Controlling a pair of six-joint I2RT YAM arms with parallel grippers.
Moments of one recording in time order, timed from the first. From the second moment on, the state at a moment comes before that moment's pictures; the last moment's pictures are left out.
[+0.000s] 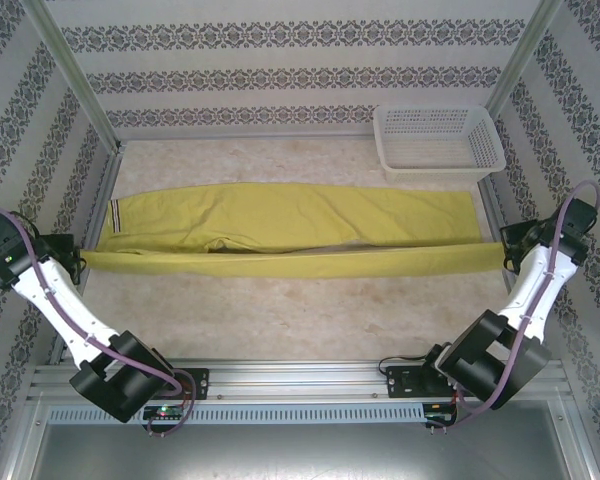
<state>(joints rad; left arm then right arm) 0.90 1.12 1.17 -1.04 0.30 -0.89 -0.75 1.23 1.08 -0.84 -0.28 0.70</state>
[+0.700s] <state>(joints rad) 0.89 1.31 1.24 -0.85 0.48 -0.95 -0.58 1.49 1.29 -0.78 -0.29 0.73</state>
